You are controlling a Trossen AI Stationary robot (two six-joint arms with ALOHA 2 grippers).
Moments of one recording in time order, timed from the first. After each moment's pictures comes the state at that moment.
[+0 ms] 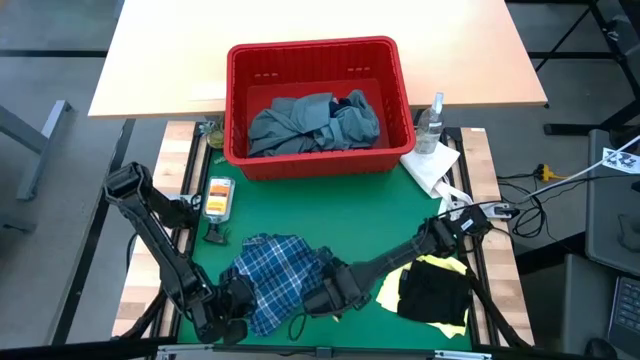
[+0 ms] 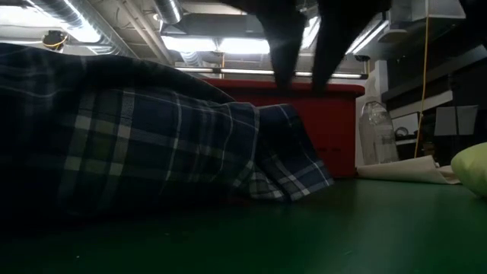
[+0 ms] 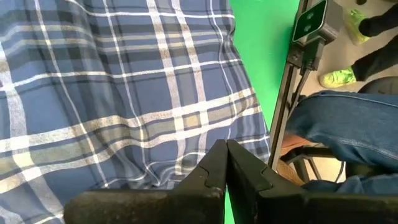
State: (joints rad) left arm -0.93 1.58 1.10 -0.61 -0.41 -1.26; right arm 0.48 2.41 2.35 -1.53 0.26 -0.30
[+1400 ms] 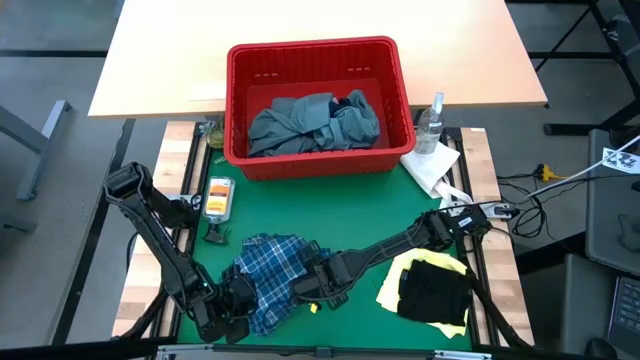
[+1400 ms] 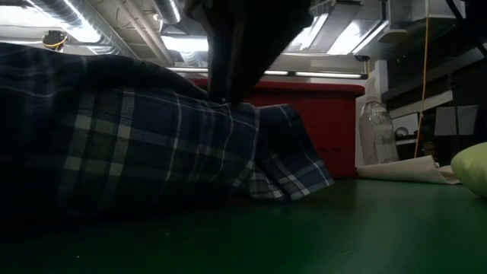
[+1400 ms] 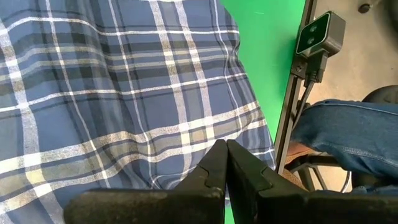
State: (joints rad) left arm -0.92 1.58 1.10 -0.61 -0.44 -1.25; right arm 0.42 2.41 2.33 -1.26 0.21 -0.19
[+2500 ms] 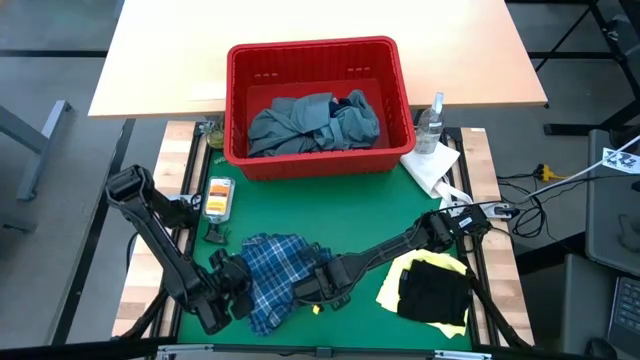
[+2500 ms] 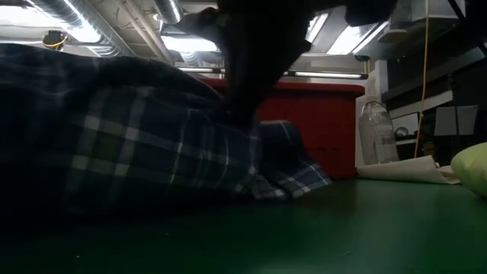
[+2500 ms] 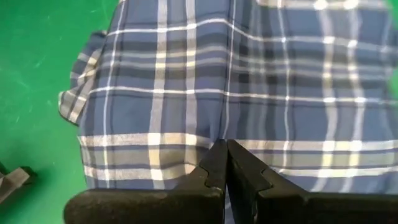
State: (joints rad) left arm -0.92 1.61 1.10 -0.95 -0.57 -1.56; right arm 0.42 2.41 2.26 -1.24 0.22 -0.19
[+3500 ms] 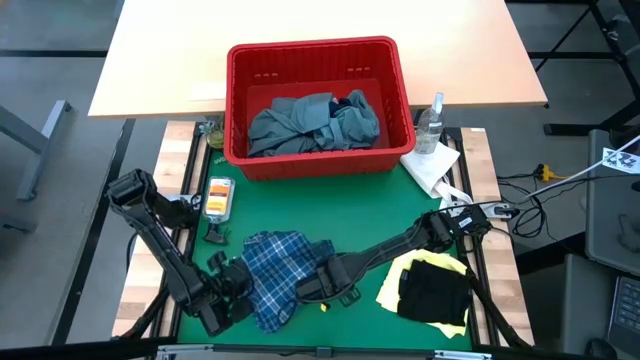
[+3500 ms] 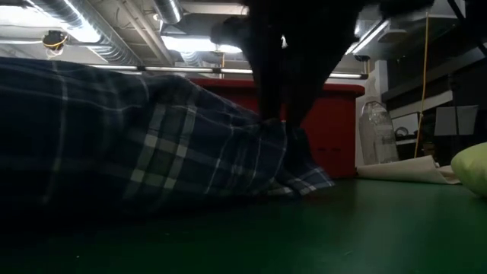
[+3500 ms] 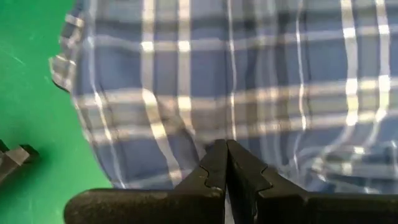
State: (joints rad) left arm -0.93 1.65 1.12 -0.97 -0.48 -1.56; right arm 0.42 2.41 2.28 -1.42 0.17 -0.19
